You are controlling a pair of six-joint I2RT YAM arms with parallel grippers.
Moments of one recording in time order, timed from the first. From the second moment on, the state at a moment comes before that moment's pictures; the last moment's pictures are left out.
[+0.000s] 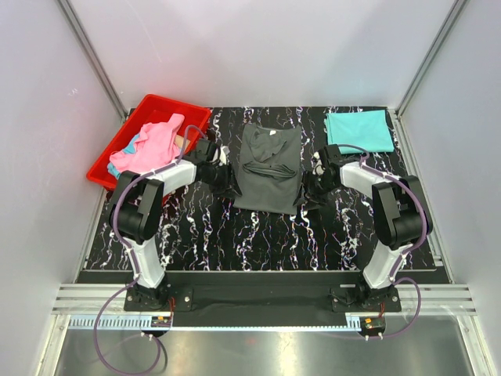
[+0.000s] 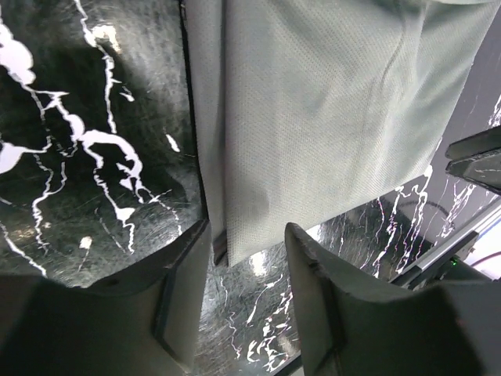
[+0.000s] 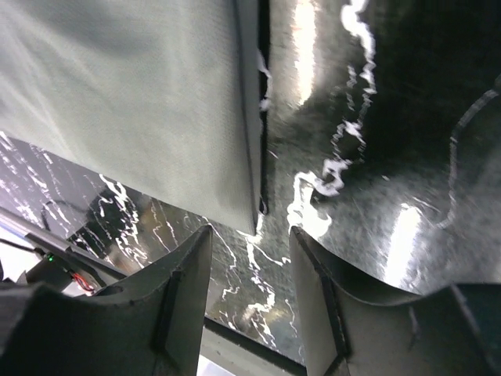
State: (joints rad) left arm -0.34 1.86 1.17 -0.39 0.48 -0.48; right arm 0.26 1.79 1.09 -0.55 -0.42 0.47
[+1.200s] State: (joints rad) left arm -0.40 1.85 1.13 -0.39 0.40 -0.45; right arm 0.26 1.82 1.00 -0.39 -0.51 0.46
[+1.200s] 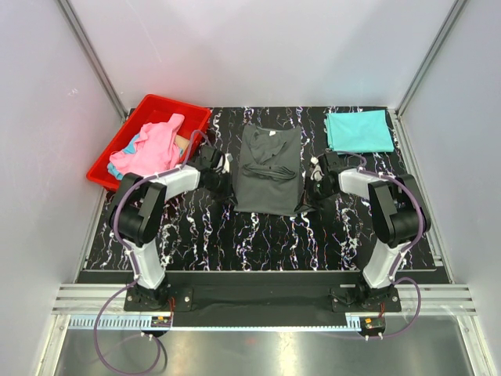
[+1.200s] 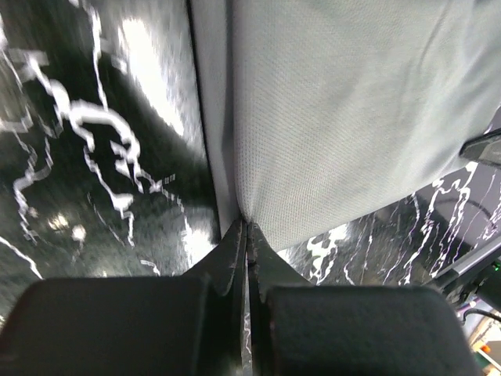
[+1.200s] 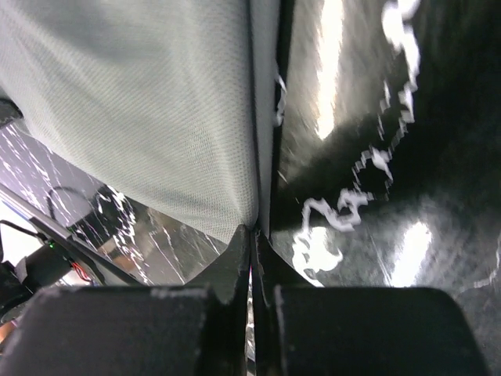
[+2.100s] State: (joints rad) left arm -0.55 1.57 0.76 -0.31 0.32 -0.63; right arm 0.28 1.54 0.69 -0.36 -0.48 0.53
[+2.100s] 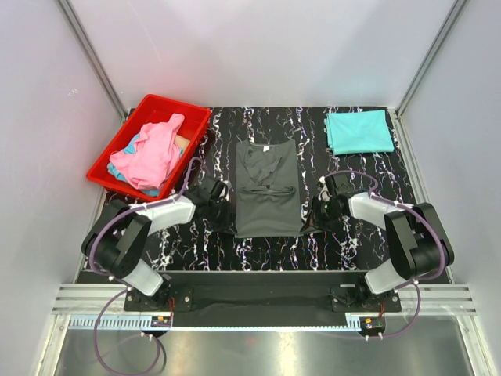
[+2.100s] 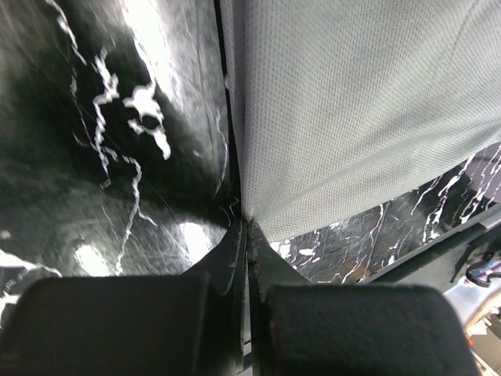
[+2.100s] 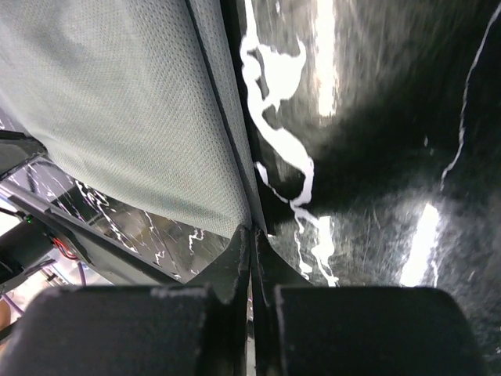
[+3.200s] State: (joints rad) left arm -0.60 1.73 1.08 -0.47 0.21 -0.65; right arm 0.38 1.63 0.98 -0.52 -0.28 0.58
